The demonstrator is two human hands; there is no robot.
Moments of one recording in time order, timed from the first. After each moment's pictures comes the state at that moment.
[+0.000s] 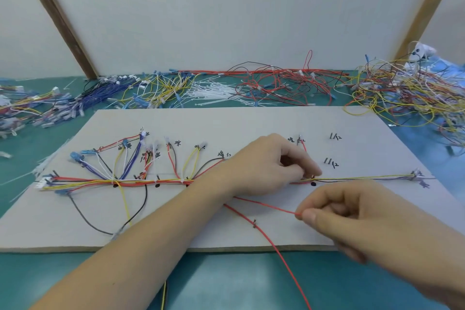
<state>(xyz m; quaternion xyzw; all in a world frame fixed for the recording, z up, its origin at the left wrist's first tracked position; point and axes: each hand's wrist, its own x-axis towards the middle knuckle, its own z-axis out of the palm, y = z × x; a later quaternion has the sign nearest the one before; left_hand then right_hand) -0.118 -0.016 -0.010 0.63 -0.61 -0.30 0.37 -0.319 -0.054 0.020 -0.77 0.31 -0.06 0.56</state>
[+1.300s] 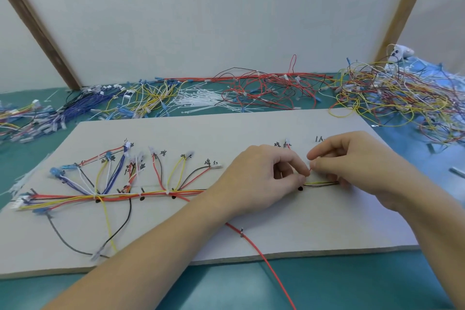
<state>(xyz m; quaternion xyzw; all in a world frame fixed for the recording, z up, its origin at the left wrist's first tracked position) -0.130 -0.019 -0.023 0.66 -0.62 -0.21 0.38 -0.294 -0.147 0.005 -0.77 0.41 -0.16 0.46</state>
